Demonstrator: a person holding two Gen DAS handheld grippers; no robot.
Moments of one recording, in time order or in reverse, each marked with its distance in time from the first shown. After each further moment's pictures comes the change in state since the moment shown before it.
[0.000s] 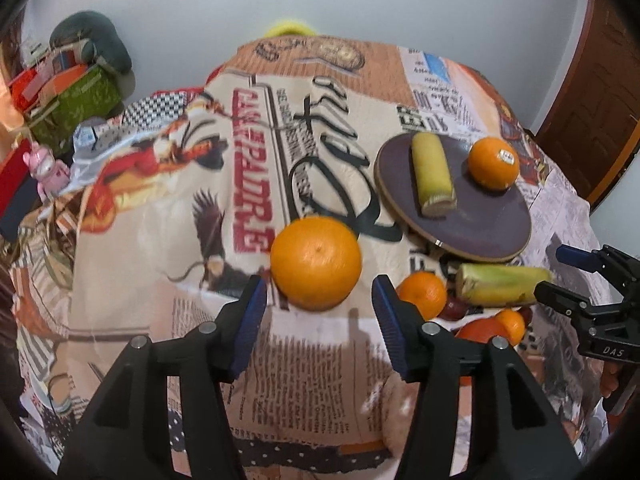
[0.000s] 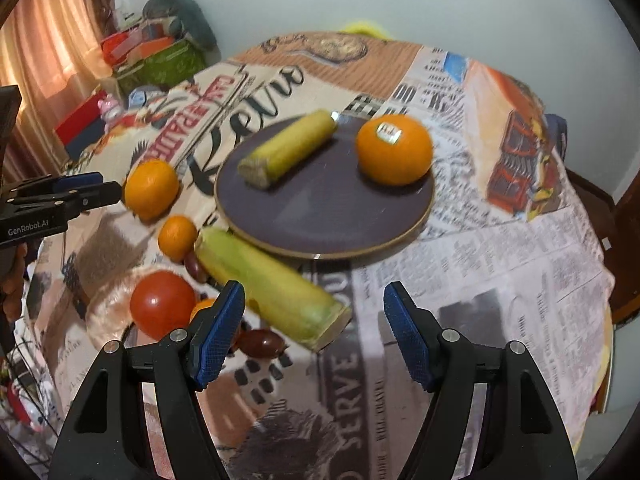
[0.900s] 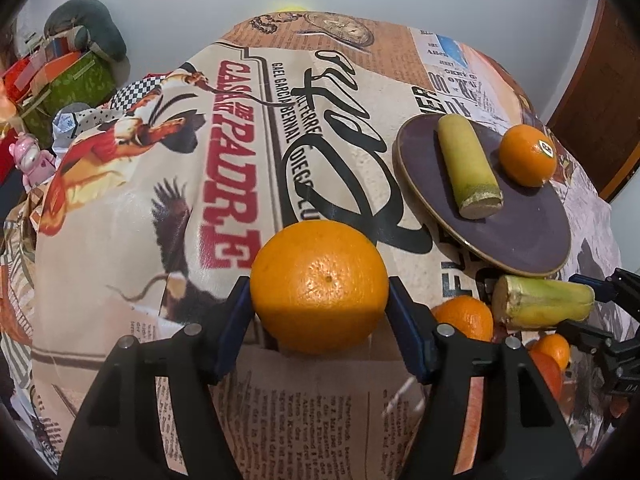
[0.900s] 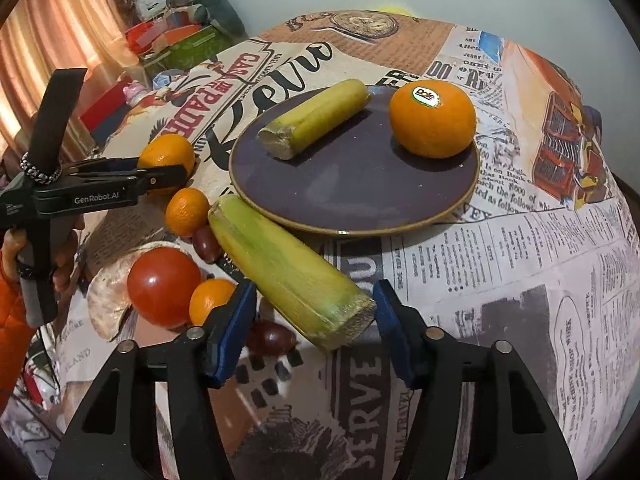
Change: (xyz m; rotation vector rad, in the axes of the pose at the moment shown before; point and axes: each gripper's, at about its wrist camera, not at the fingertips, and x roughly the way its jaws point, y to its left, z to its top) left arm 0.054 0.002 0.009 -0.006 0.025 0.003; right arm 0.019 -0.006 -0.009 -0.028 0.036 0.130
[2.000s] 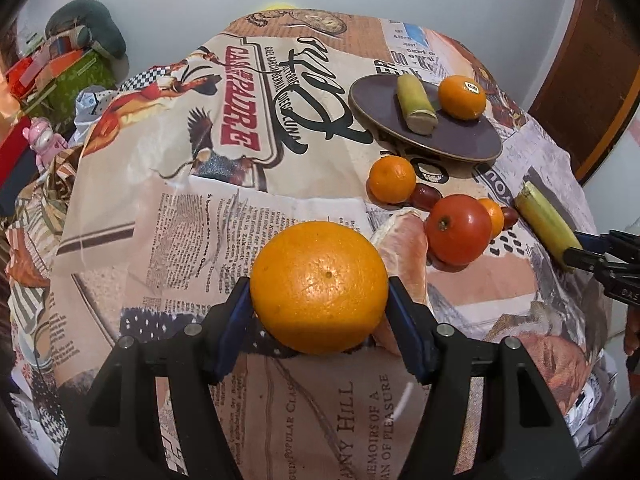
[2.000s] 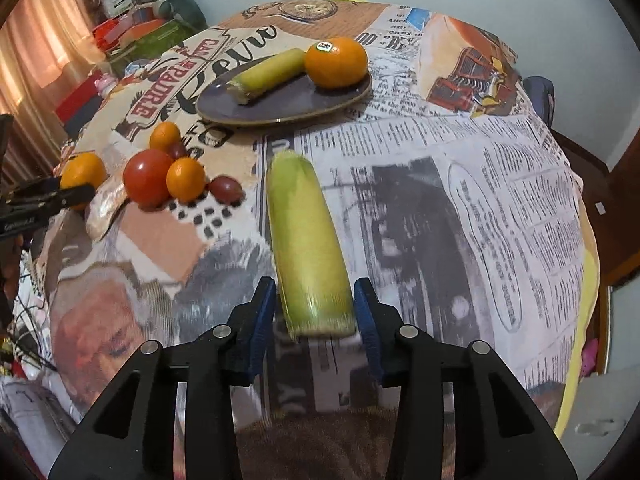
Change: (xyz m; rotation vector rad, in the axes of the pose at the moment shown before) left arm -0.077 -0.015 -0.086 0.017 0.018 -0.039; right arm -0.057 -0.025 -0.066 0.076 0.059 -0.131
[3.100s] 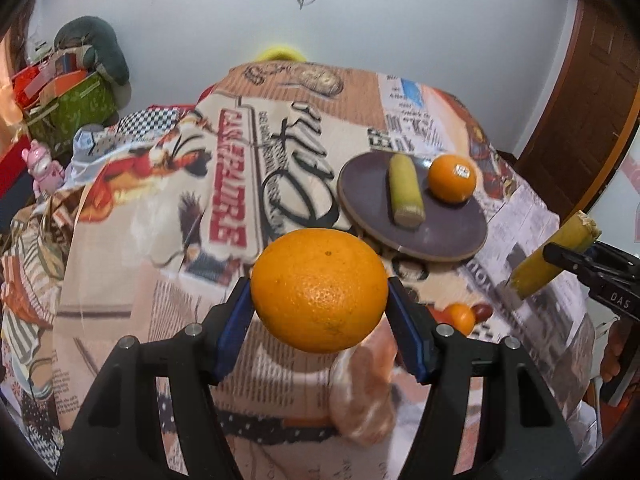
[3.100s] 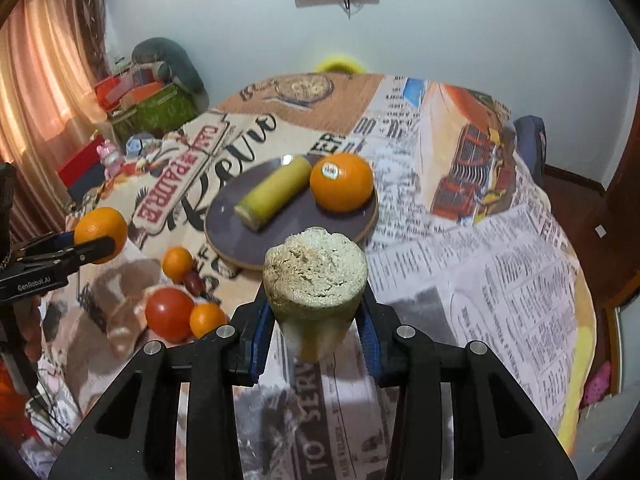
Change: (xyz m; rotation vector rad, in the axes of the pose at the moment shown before) left arm -0.018 -0.012 0.062 -0.029 -0.165 -0.028; right arm -0.025 0.010 0.065 0.048 -0.233 0.001
